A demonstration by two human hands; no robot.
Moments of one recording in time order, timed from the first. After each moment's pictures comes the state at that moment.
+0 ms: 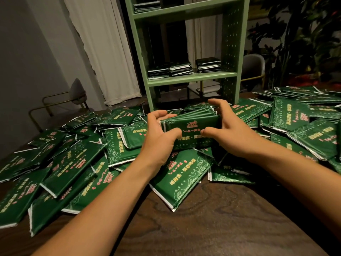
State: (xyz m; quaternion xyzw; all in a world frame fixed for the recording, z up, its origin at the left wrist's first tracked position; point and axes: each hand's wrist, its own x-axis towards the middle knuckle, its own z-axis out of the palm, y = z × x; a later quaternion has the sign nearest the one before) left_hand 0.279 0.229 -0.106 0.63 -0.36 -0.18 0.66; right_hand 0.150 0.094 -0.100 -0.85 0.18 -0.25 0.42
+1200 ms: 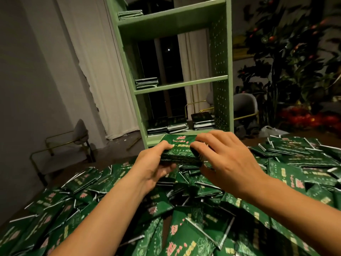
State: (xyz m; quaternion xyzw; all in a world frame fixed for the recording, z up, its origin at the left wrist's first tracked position) left_hand 0.319 0.175 0.003 0.60 -0.15 -0.31 0.72; right_hand 0.169 0.043 -0.029 -0.88 0.02 -0.43 -0.21
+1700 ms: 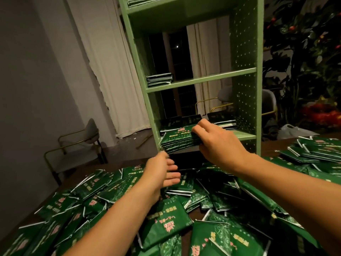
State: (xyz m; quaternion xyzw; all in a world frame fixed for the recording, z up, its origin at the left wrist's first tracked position) left_hand 0.369 0.163 -0.016 0.71 -0.12 -0.26 0.64; right_hand 0.276 0.004 -0.020 -0.92 0.08 -0.38 -0.10
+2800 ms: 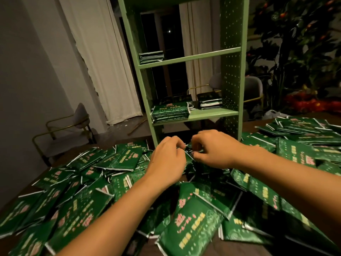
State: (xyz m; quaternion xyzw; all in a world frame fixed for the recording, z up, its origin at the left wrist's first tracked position) left_hand 0.319 0.187 -0.044 0.82 -0.46 0.04 0.33; right_hand 0.221 0.051 -0.033 -0.98 0.14 -0.14 0.07
